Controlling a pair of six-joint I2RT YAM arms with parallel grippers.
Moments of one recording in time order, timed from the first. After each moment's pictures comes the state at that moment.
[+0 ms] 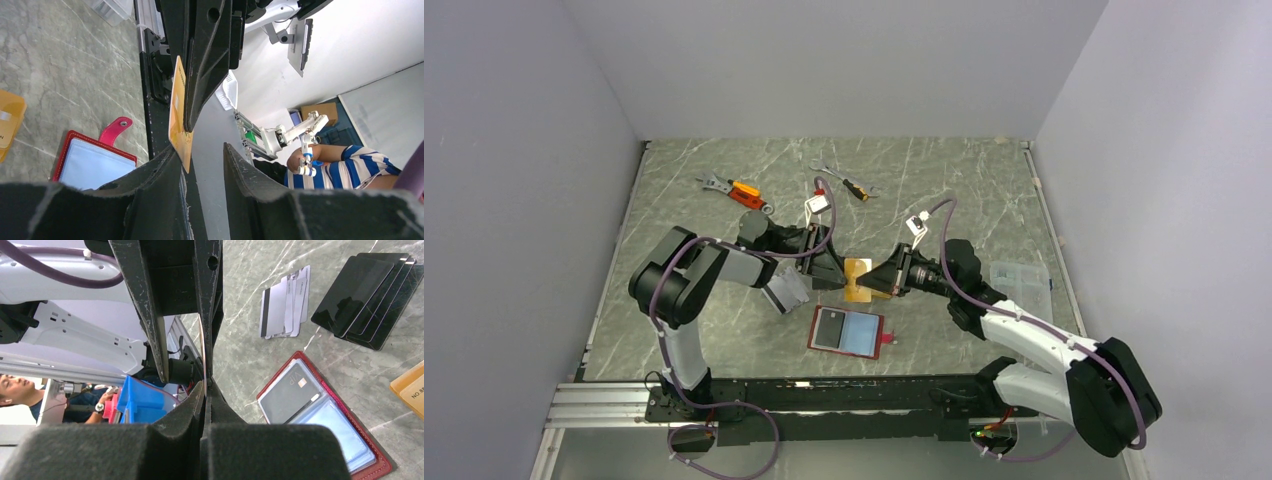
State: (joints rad) left arm -0.48 1.86 0.75 1.48 1.41 -1.35; right arm 0.55 1.08 0.41 0.46 -0.62 0.90
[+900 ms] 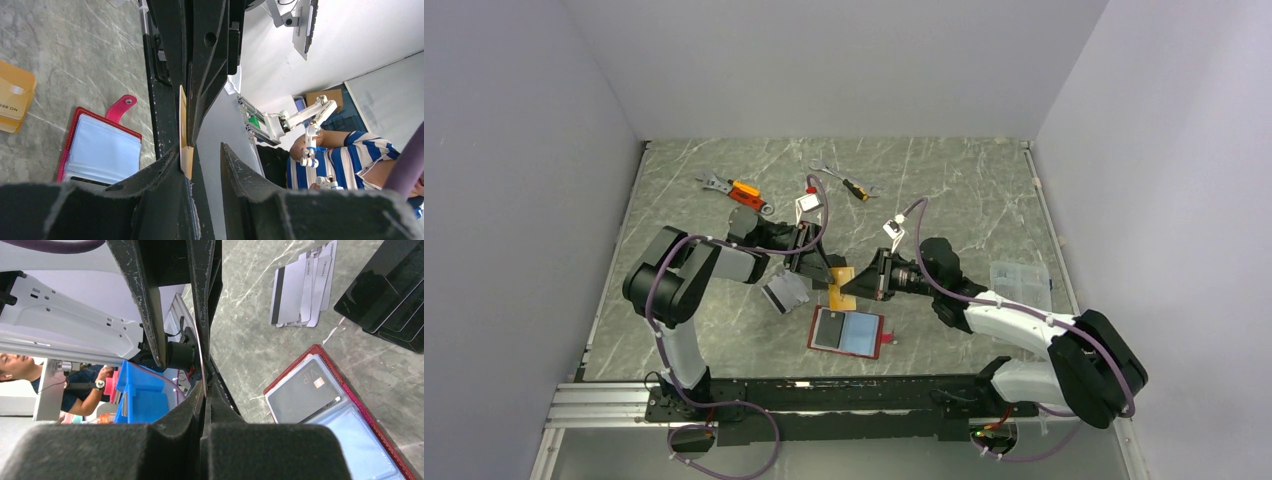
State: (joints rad) left arm -0.42 1.84 0.75 1.48 1.51 -1.35; right arm 0.65 1.22 0.46 0.51 -0.62 0.89
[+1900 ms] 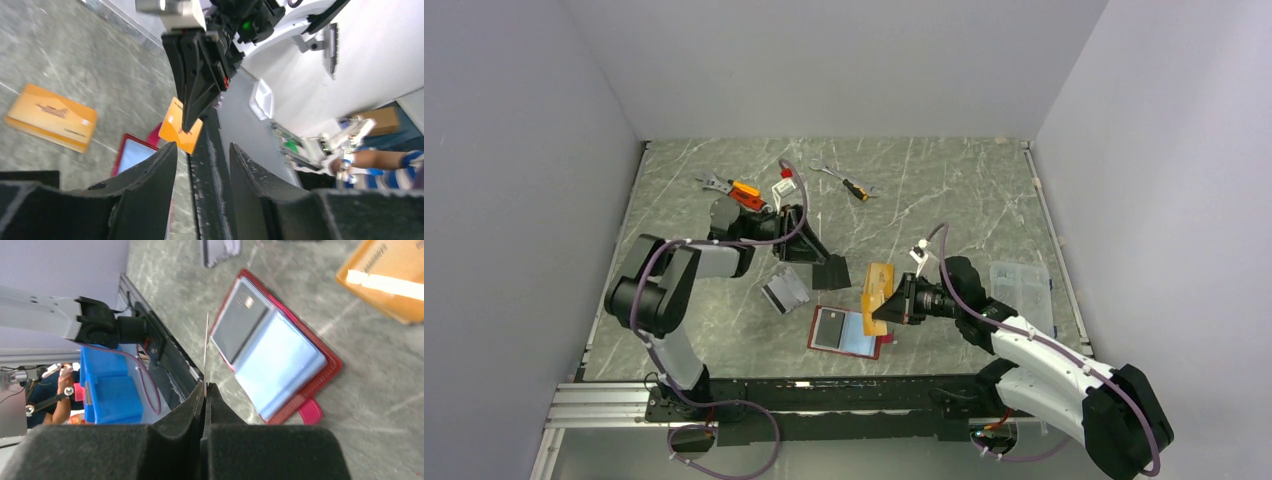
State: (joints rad) left arm -0.33 1.78 0.75 1.47 1.46 -1.24; right arm 0.56 0.93 0.34 0.10 -0.60 0.76
